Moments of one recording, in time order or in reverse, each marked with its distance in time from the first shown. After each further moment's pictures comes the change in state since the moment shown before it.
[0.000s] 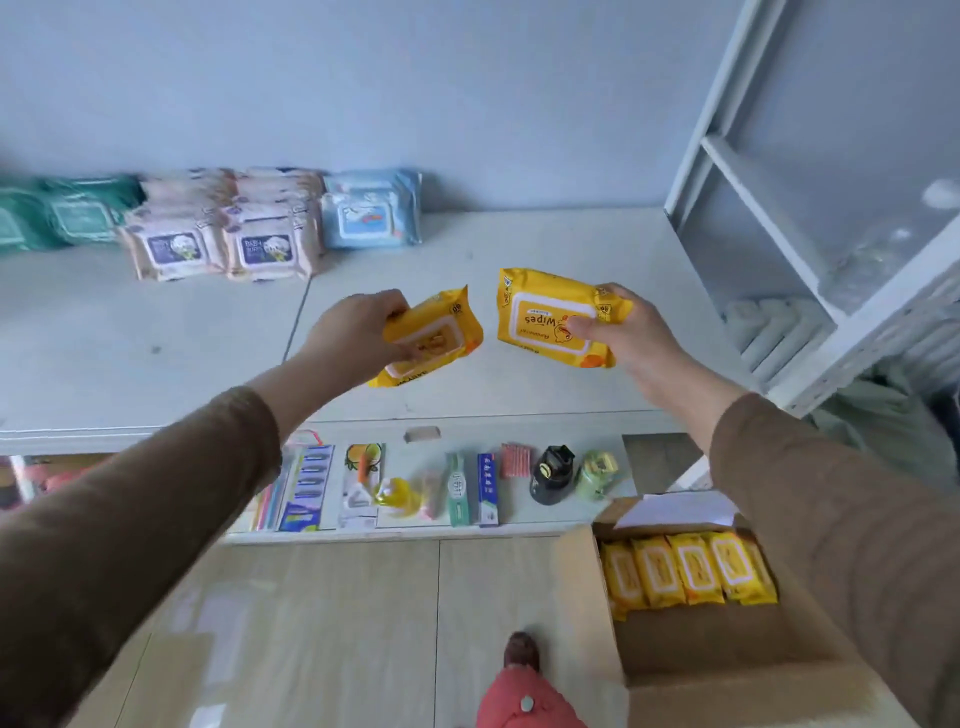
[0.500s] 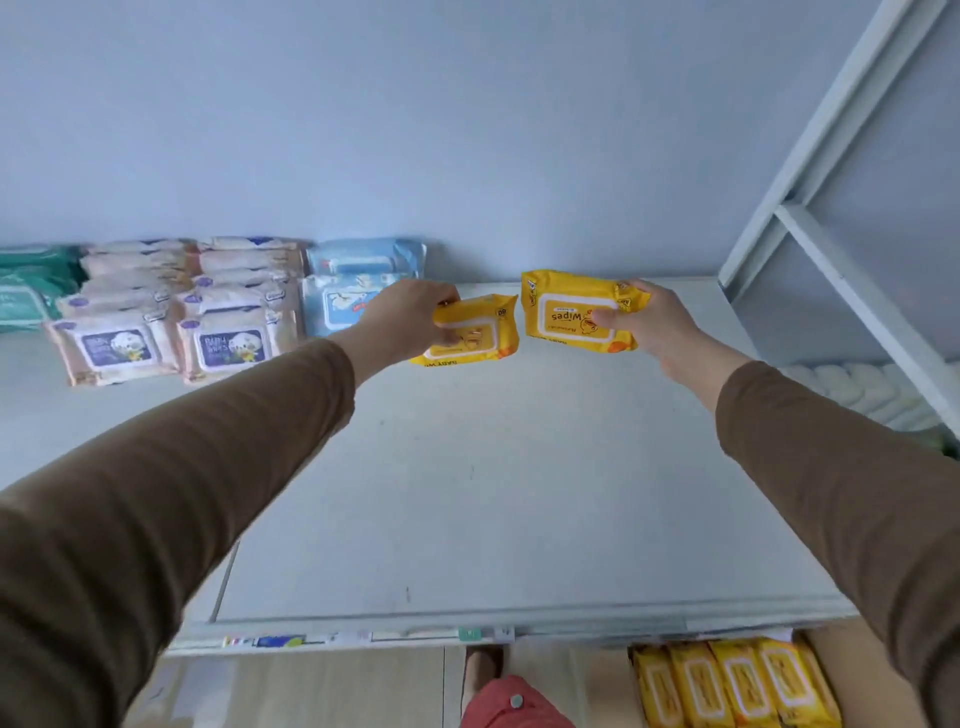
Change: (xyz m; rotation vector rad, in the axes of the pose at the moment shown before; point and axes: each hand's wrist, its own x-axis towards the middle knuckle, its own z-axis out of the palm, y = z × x) left_hand 0.270 -0.031 0.010 0.056 -0.026 0.105; right_hand 0.266 -0.006 -0.009 -0.093 0.059 0.052
